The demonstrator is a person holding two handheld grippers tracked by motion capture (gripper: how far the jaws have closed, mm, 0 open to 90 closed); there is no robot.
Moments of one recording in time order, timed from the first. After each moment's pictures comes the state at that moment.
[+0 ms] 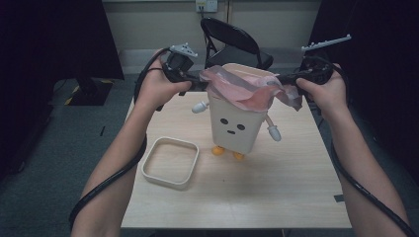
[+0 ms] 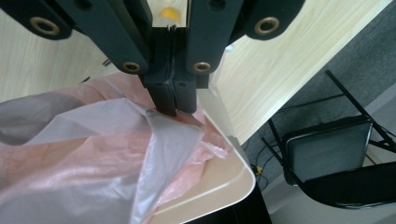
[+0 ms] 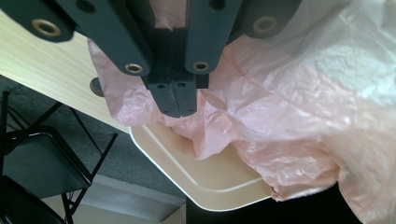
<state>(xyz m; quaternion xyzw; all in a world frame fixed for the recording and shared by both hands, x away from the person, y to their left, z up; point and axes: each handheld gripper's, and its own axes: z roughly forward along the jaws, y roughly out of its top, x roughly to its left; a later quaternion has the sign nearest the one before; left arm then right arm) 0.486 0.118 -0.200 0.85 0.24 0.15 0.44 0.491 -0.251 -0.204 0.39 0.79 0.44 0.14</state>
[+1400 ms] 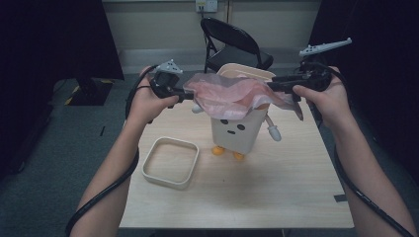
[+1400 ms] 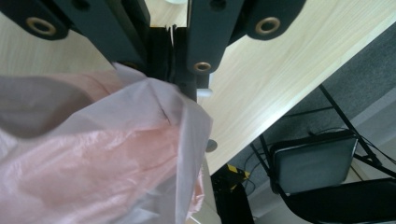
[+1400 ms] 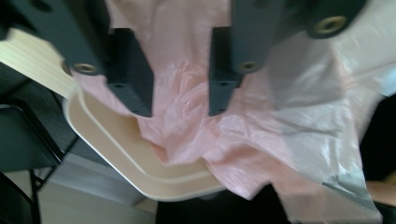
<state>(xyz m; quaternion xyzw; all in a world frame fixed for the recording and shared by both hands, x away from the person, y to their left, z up) 0.484 0.148 -0.245 0.84 0.26 0.16 0.44 0.465 -0.234 -0.195 0.33 0.80 0.48 0.12</state>
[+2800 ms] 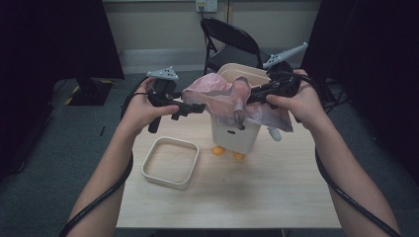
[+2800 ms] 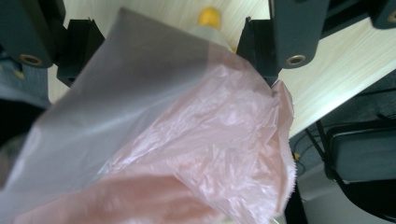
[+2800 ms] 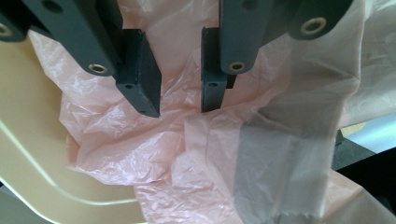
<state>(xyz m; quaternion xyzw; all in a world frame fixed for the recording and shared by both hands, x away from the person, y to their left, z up) 0.468 0.150 -0.255 0.81 0.24 0.07 0.52 0.467 -0.175 -0.210 0.27 0.87 0.41 0.10</state>
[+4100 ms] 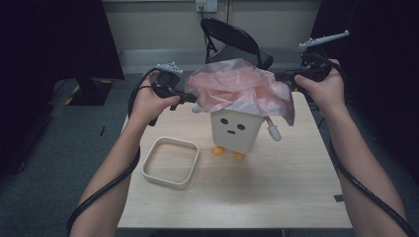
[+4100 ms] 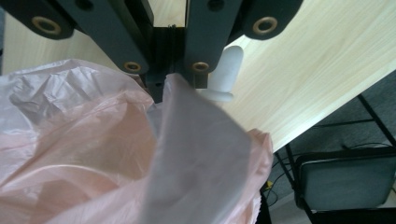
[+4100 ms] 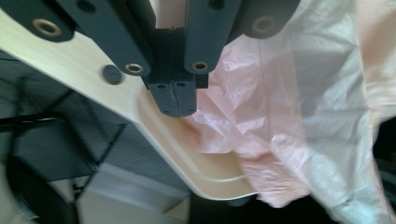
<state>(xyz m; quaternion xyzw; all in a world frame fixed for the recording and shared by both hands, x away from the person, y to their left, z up) 0.495 0.147 -0.255 0.84 0.28 0.10 0.45 0.497 -0.247 -0.197 0.37 0.80 0.44 0.17</state>
